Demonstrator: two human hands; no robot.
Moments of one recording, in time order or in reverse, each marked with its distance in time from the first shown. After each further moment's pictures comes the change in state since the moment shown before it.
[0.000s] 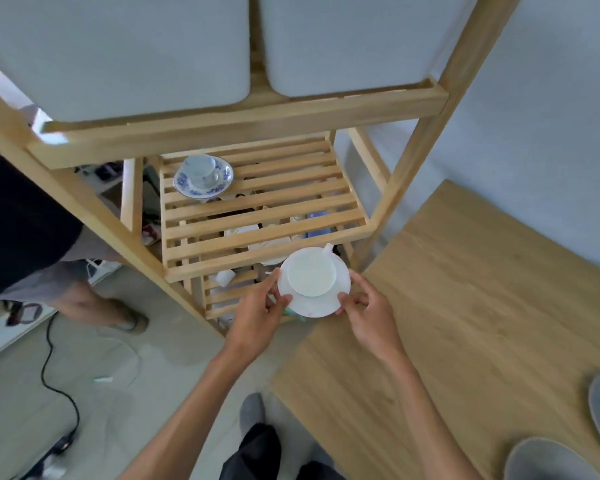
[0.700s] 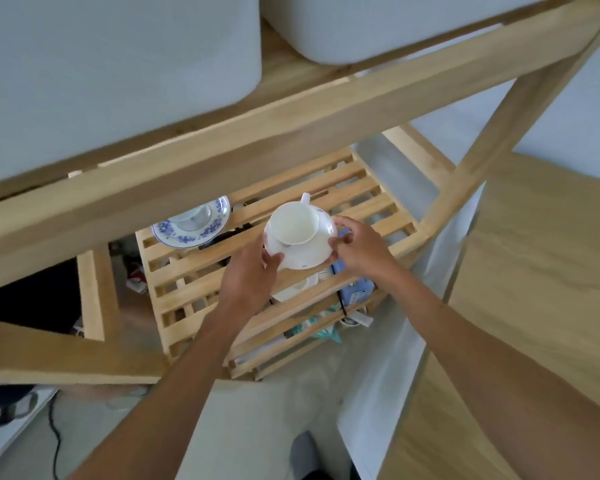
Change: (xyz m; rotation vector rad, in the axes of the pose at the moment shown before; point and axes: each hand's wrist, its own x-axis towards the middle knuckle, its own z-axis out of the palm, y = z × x) left_hand 0.209 -0.076 -0.054 0.289 -0.056 -0.008; right_hand 0.208 -0.047 0.095 -0.150 -0.069 0.068
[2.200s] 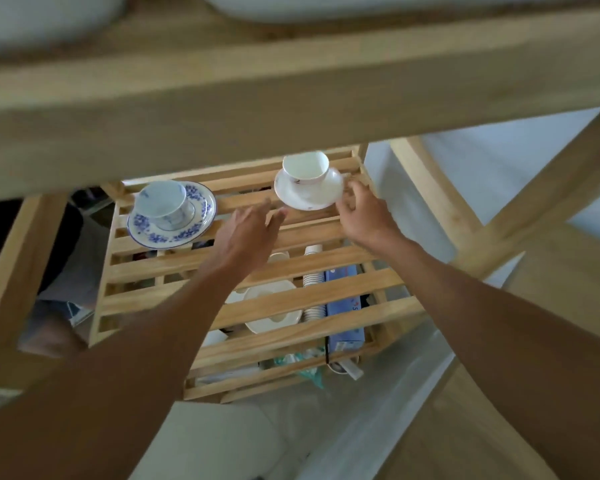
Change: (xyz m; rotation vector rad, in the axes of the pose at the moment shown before) left_hand 0.100 0.030 0.026 0.247 0.245 0.037; right_hand 0.128 -0.020 -0.042 -0.346 0.069 -0.228
